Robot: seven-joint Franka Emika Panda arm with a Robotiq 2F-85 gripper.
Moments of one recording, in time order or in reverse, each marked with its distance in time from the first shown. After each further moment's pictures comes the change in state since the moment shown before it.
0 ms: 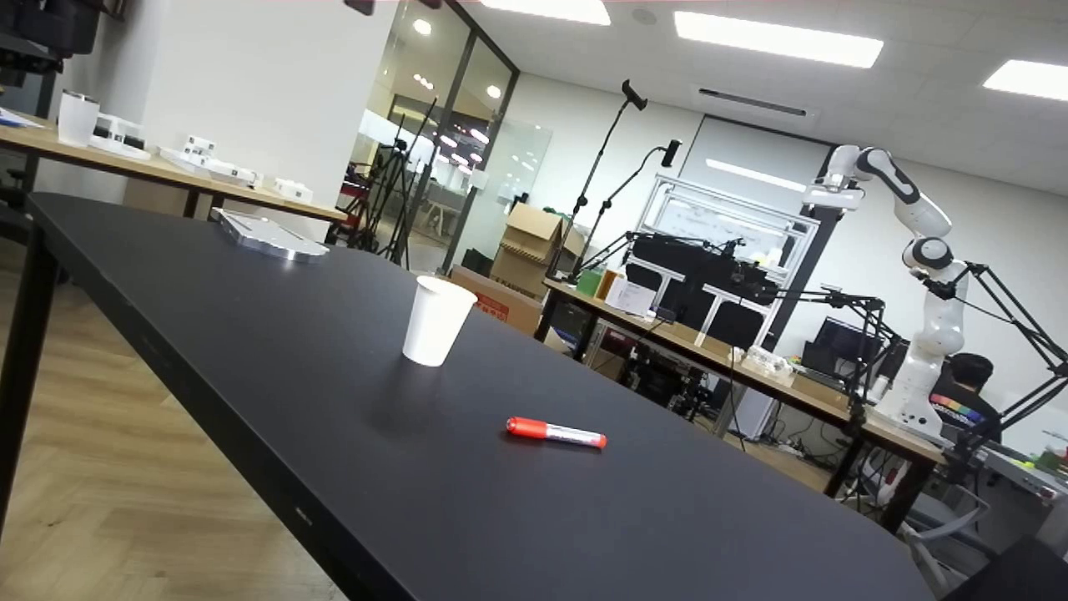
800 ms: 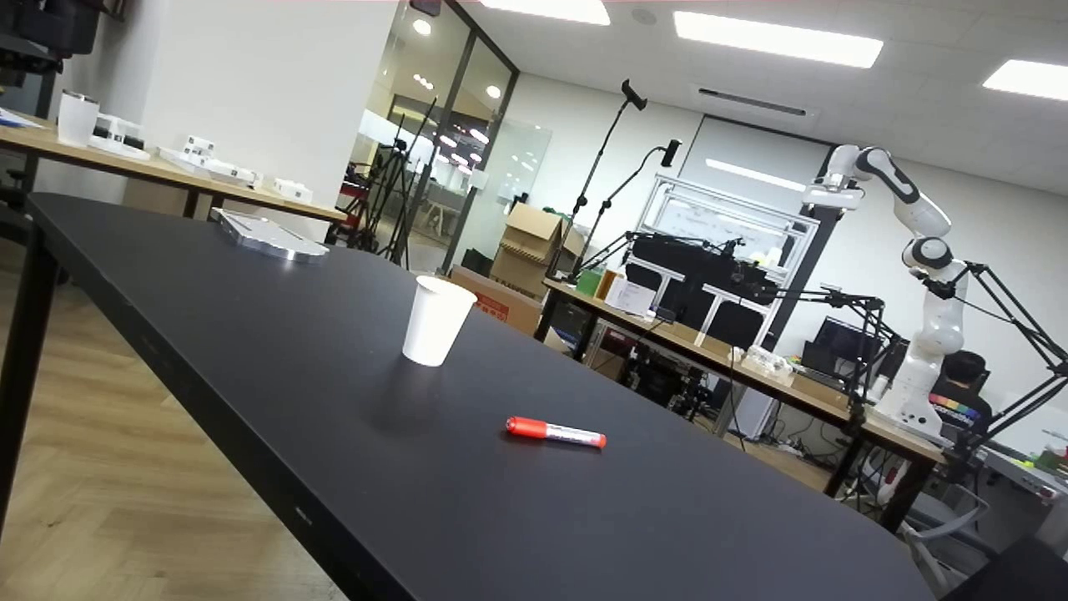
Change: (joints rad) arm -0.090 0.003 -0.057 0.004 -0.022 0.055 0.001
